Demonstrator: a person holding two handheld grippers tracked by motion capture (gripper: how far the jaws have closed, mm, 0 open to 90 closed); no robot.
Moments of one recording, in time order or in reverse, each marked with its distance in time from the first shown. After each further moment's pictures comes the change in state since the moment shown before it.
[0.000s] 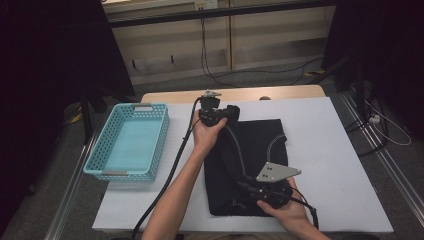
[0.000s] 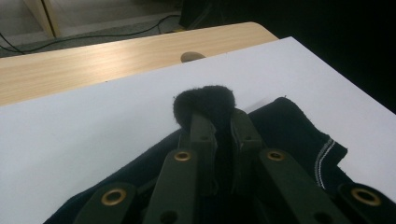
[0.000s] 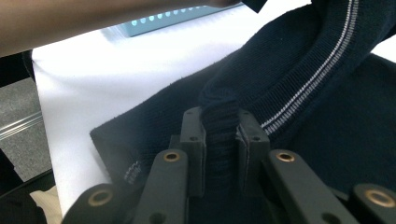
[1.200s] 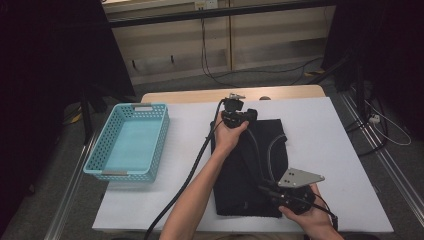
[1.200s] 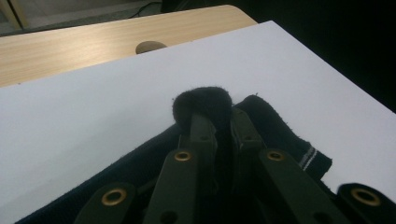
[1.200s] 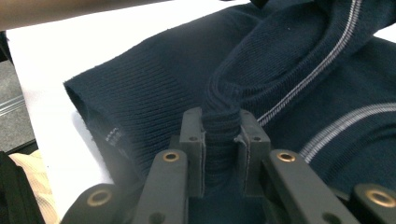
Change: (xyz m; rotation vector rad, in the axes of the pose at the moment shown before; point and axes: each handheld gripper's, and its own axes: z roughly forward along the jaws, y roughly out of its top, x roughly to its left) left arm -0.039 0.000 0.053 0.051 -0.051 0.022; right arm -0.018 -0.029 -0.037 0.050 -0.068 -0.001
